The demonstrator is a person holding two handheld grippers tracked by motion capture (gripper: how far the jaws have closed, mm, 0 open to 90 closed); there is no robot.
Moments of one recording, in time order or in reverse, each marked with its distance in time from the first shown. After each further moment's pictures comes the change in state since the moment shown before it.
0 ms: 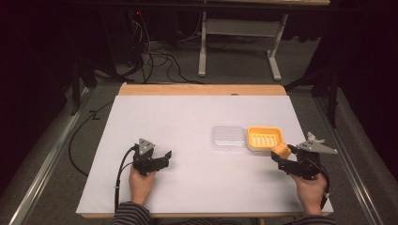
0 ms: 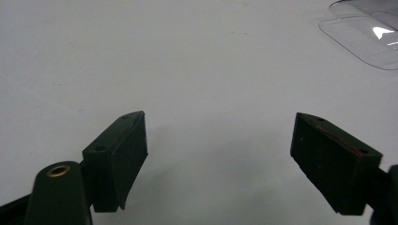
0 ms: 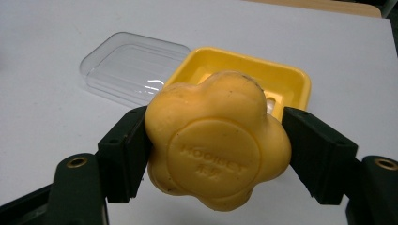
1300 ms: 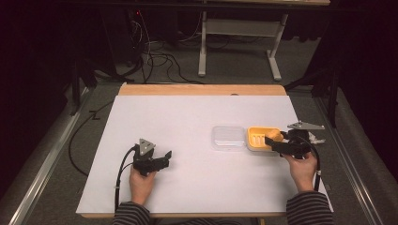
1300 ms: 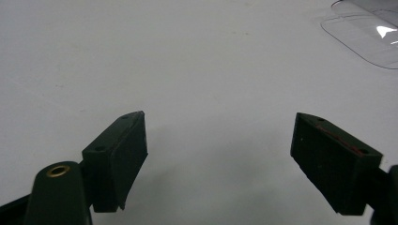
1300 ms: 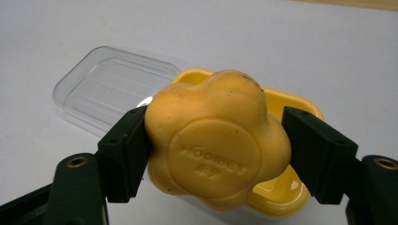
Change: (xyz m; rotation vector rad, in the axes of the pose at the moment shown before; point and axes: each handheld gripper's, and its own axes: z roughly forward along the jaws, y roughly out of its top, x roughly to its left) left arm -0.001 -0.001 0.000 -0.008 0.007 0.011; right arm -0.020 0.036 0.048 0.071 0.035 0.036
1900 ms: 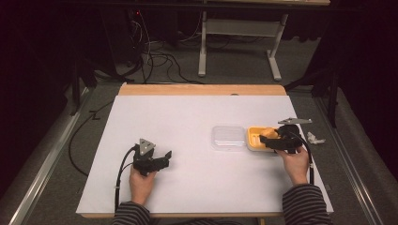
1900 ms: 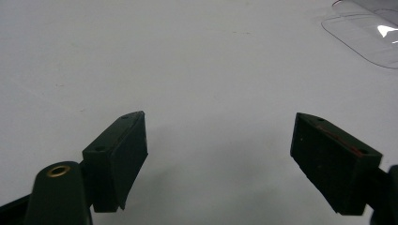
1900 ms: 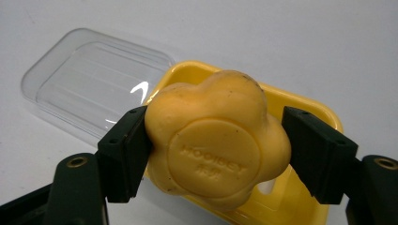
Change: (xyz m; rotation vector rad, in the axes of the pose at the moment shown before) left arm 0.000 0.000 0.000 0.001 0.003 -0.004; right arm 0.003 0.009 0.028 0.094 -0.028 -0.028
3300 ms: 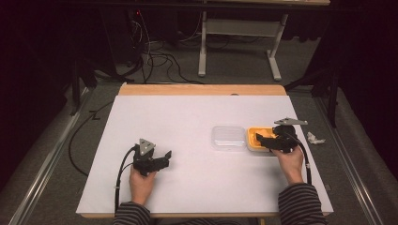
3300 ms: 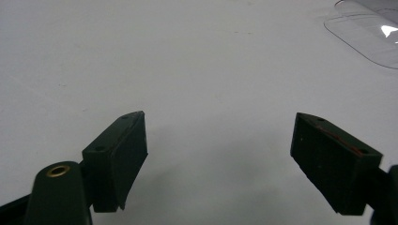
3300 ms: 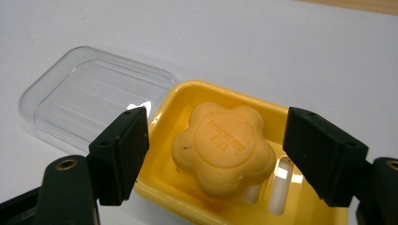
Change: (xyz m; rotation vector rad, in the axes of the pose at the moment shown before) left arm 0.000 0.000 0.000 -0.007 0.006 0.001; right arm 0.011 0.000 0.004 -0.068 -0.031 0.005
